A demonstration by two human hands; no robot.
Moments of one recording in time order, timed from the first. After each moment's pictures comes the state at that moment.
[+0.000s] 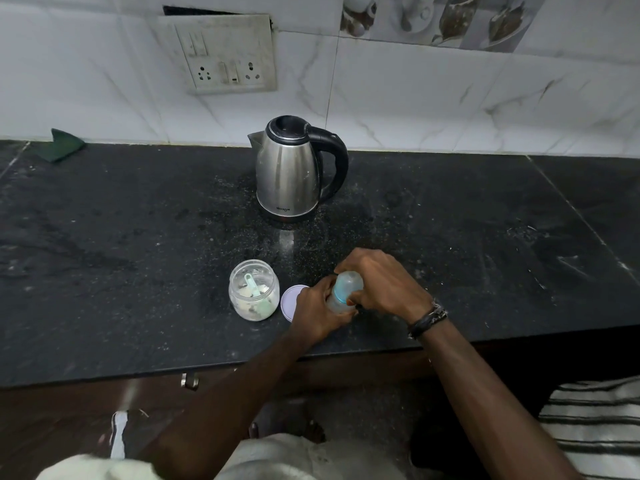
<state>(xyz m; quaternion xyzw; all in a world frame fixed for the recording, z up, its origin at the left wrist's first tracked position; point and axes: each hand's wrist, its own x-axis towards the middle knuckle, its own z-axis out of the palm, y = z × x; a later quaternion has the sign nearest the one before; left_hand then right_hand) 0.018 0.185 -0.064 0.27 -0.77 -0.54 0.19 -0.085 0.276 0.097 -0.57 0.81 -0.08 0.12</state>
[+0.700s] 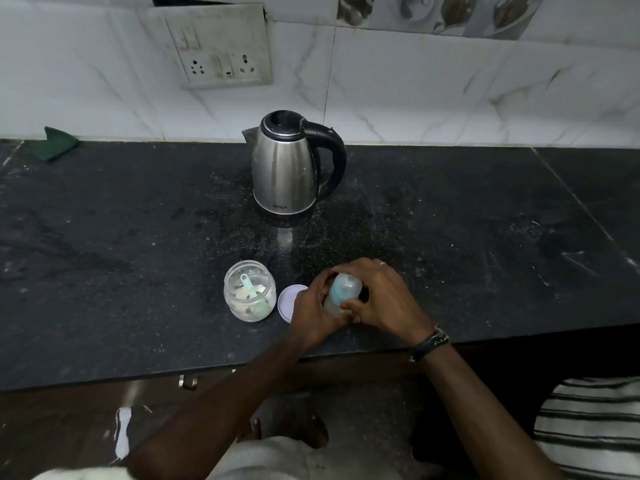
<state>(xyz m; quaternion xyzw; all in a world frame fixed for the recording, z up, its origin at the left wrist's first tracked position) 0.026 0.195 -0.039 0.23 -0.72 -0.62 0.21 -0.085 0.296 0.060 -0.54 0.80 -0.22 0.13</state>
